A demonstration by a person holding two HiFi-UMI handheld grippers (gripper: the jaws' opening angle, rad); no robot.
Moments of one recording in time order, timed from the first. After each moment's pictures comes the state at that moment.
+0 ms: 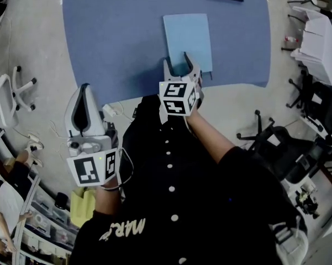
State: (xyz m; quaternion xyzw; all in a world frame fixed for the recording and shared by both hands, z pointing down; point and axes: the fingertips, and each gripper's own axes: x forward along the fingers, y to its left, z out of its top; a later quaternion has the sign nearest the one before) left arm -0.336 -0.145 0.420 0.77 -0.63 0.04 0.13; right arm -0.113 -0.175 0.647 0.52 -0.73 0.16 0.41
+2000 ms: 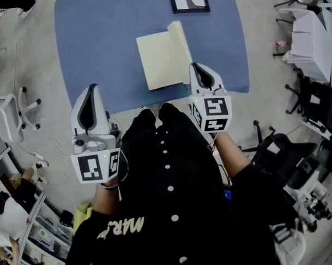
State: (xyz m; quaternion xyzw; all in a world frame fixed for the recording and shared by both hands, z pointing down) left arm -0.215 -0.164 0.345 0.80 -0.59 0.02 0.08; right arm 0.036 -0.194 0.487 0.53 -0.79 0.18 0.27
